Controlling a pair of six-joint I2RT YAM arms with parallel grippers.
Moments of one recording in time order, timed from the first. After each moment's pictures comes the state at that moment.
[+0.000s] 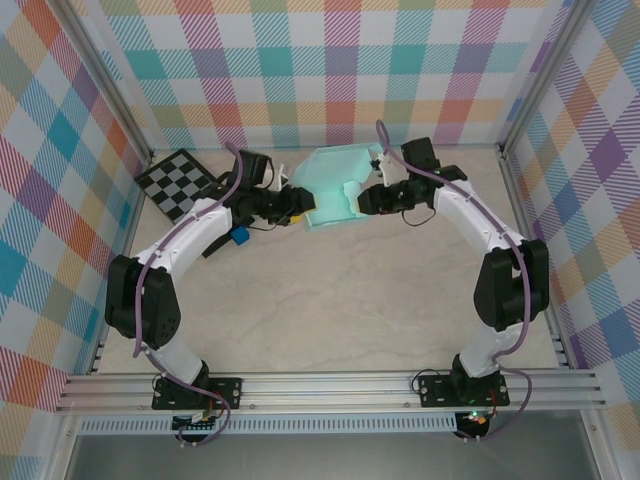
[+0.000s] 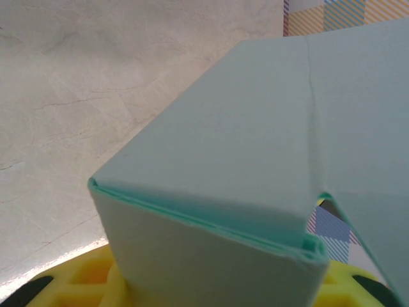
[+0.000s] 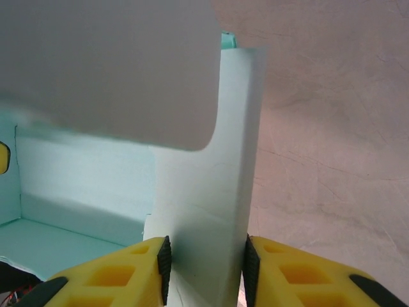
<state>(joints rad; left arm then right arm) -0.38 1.66 1.39 -0.52 0.64 -0.73 0.31 1.75 1.51 -0.73 -0.62 0.07</state>
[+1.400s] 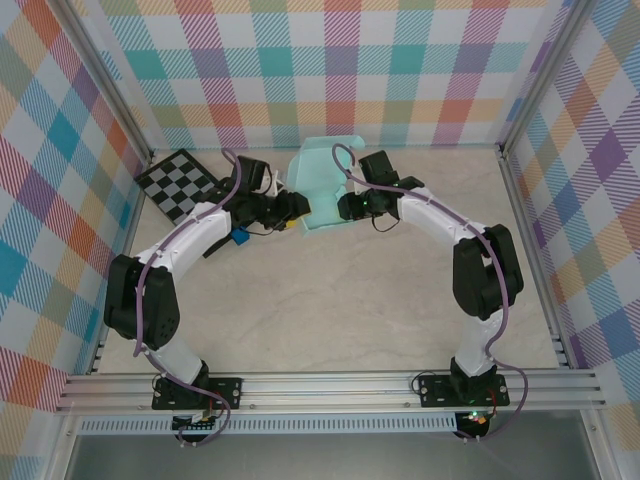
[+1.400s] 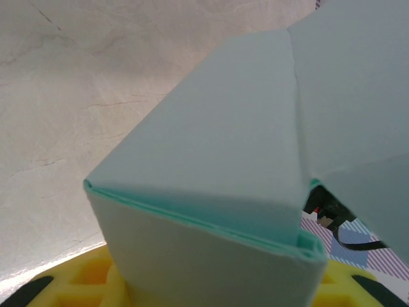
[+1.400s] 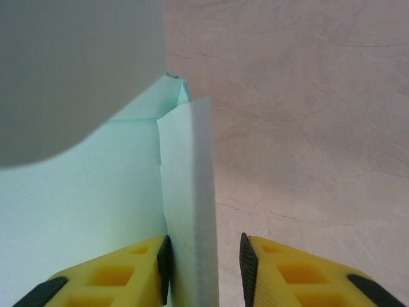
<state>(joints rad) -0.37 1.66 1.33 -0.49 0.58 -0.76 0.49 1.89 1.50 -0.54 -0.19 0.18</state>
